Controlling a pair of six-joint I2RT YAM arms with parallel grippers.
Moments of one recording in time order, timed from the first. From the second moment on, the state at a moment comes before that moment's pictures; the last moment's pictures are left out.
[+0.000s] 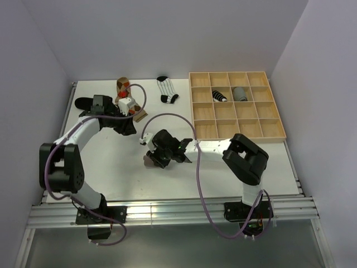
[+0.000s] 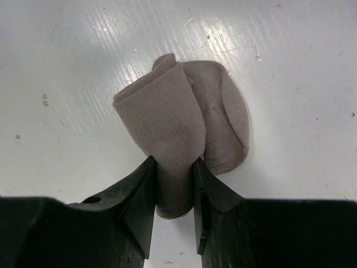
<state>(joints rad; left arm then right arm) -0.08 1.62 1.11 -0.49 0.64 0.37 1.00 1.85 1.10 -0.10 -0.12 -0.04</state>
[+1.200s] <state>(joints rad) -0.64 1.16 0.56 -0.24 0.30 0.92 0.77 2.07 1.37 -0.38 -0.64 0.02</state>
